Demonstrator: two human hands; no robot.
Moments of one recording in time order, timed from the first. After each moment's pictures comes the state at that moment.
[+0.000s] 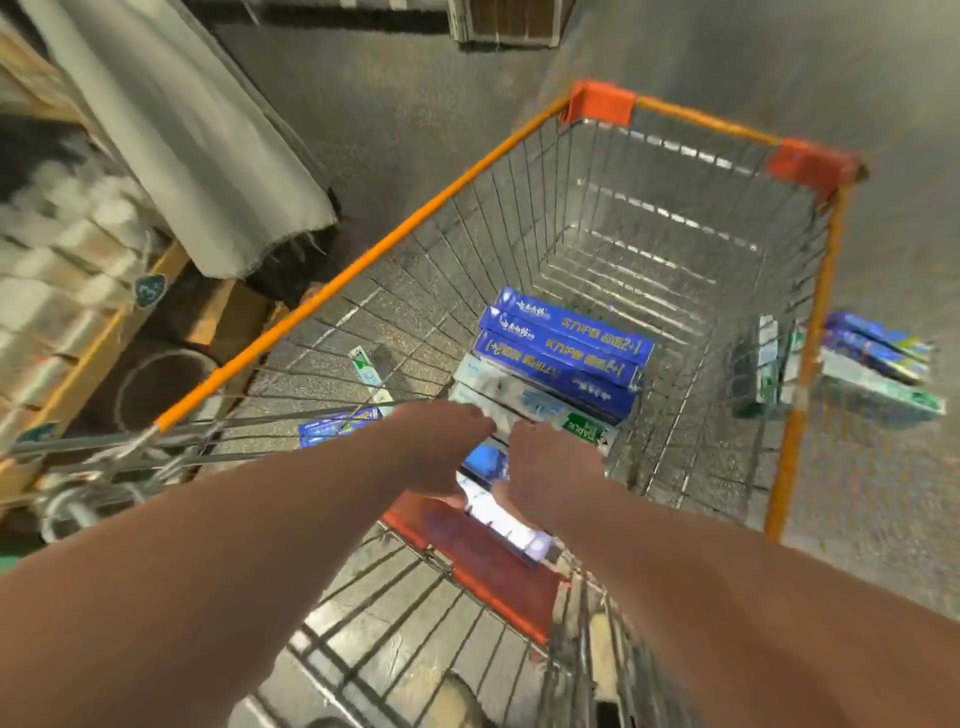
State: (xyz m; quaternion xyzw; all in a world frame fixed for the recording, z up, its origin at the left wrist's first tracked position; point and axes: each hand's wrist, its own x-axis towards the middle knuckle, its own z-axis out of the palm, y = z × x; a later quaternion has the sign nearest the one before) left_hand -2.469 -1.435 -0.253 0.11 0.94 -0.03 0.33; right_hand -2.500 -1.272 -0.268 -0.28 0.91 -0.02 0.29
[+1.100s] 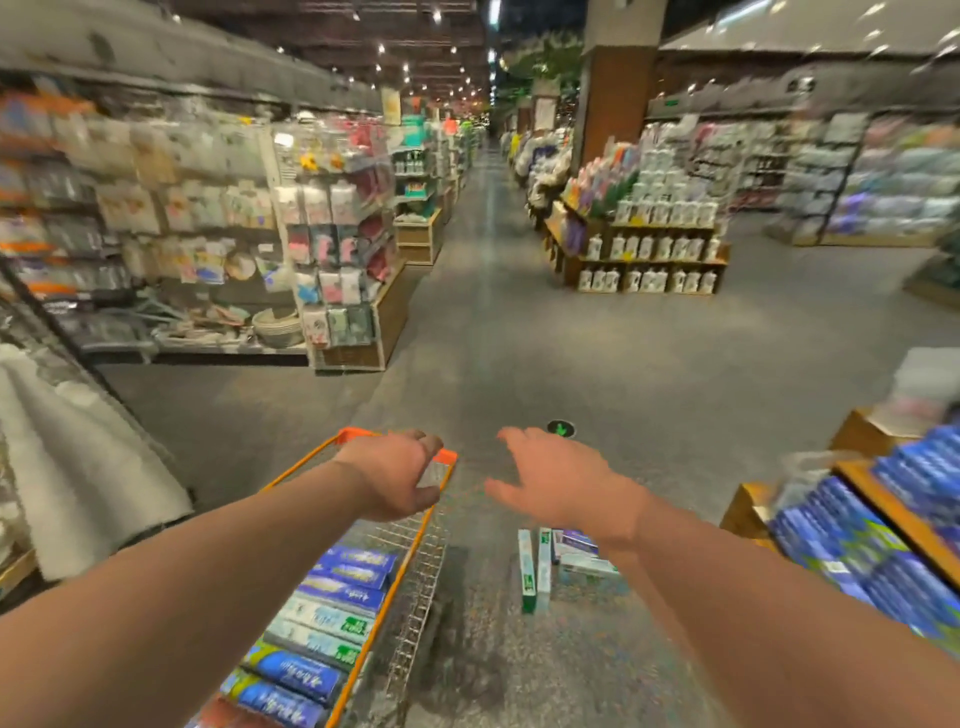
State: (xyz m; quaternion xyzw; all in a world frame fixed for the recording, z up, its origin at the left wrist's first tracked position) left_hand -2.462 -1.098 0.183 0.12 0.99 -0.07 0.06; right_hand -2.485 -0.876 0.177 -0.26 0.96 -0.06 0.01
